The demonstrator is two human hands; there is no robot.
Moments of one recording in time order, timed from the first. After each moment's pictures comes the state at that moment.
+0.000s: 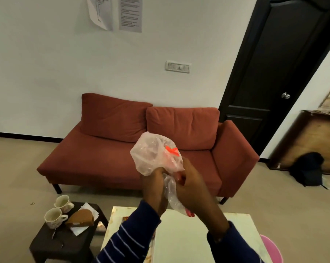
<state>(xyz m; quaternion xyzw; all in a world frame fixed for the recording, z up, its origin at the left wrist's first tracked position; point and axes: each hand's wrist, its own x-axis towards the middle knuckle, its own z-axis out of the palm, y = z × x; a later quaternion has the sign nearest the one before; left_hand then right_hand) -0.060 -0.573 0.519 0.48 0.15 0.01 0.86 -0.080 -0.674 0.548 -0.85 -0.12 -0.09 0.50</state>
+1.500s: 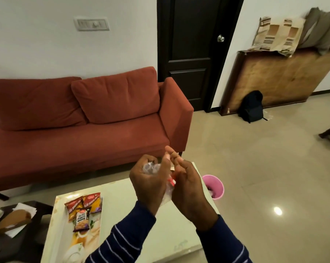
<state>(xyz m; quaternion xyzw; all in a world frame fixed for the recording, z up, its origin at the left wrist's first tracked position) -0.155 -0.917 0.489 0.68 -0.01 0.17 0.71 -0.193 -1.008 0.488 -0.56 0.04 -0.02 0.82</state>
